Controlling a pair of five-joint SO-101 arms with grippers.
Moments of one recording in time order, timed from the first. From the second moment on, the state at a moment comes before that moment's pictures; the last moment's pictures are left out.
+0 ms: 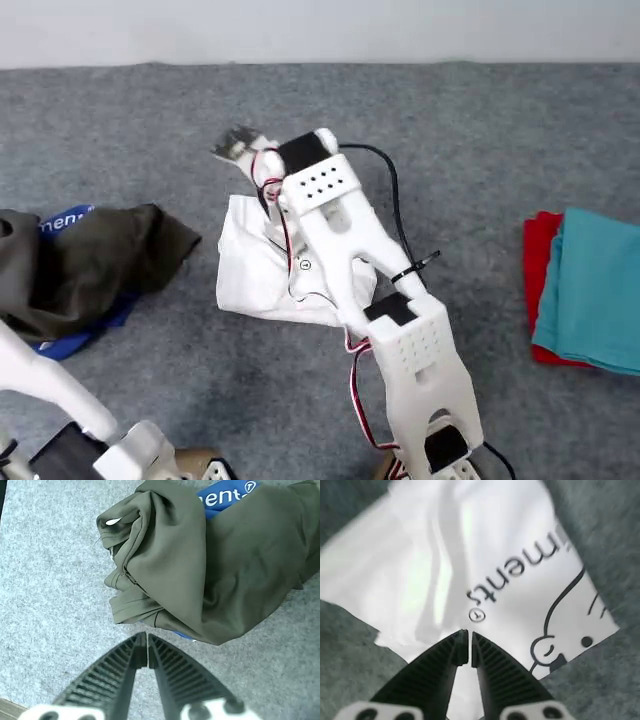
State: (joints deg) left arm -51.4 -14.8 -6.9 99.3 -28.5; right arm -32.8 40.1 -44.4 100.5 22.9
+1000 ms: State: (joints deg) left arm -51.4 -14.8 -6.9 99.3 -28.5; right arm -43.1 30.7 -35.1 100.5 23.7
